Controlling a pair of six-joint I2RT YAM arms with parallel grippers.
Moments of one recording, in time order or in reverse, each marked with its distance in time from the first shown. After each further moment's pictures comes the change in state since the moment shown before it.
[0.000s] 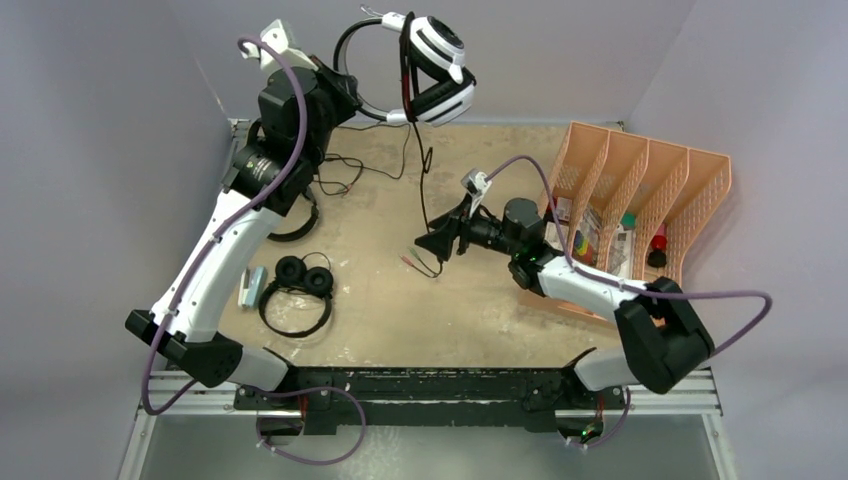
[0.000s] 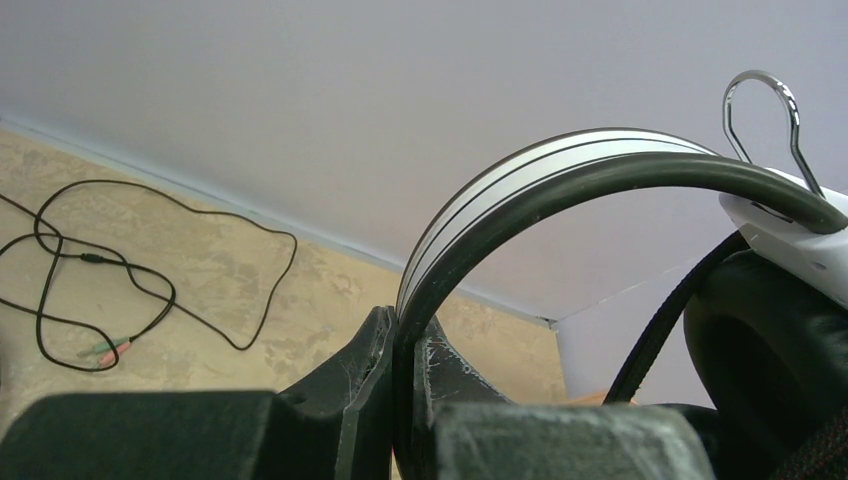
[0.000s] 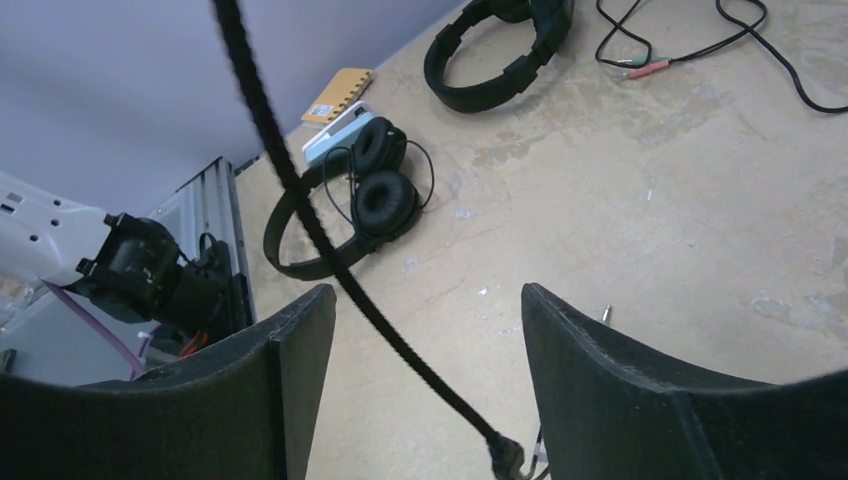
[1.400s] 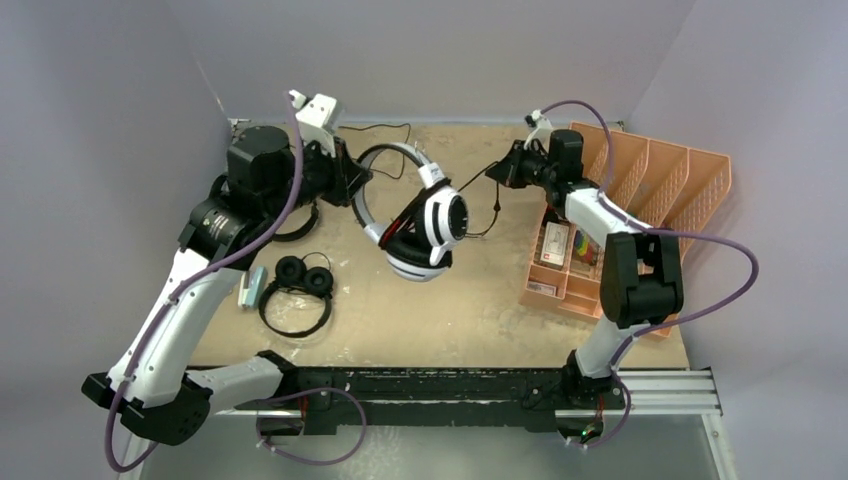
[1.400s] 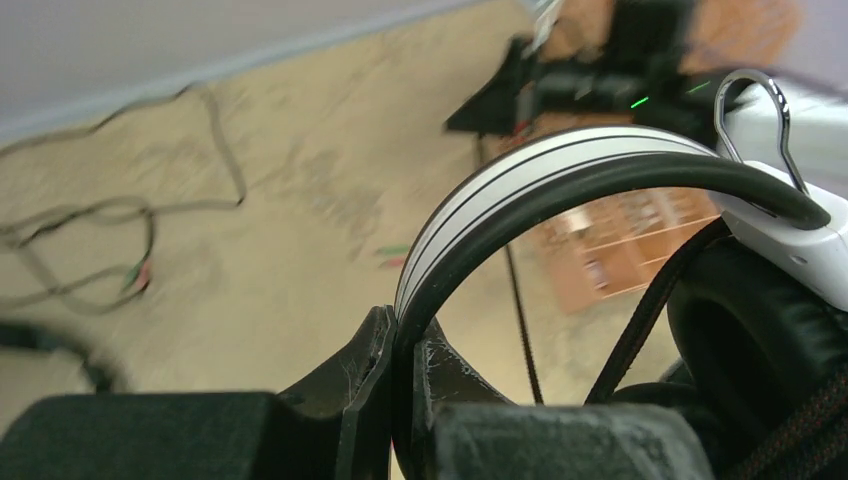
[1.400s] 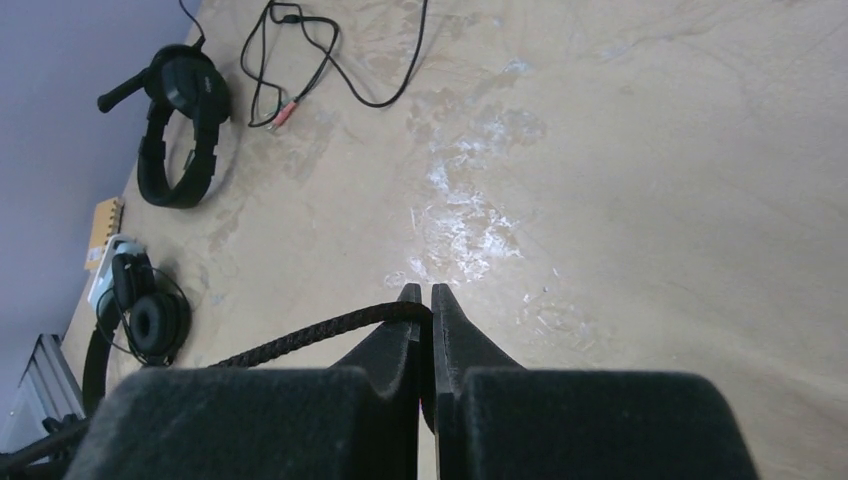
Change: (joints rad) left arm 0.004 -0.304 -0.257 -0.190 0.690 0.431; right arm -0.454 0.355 0.460 -0.441 0.003 -0.045
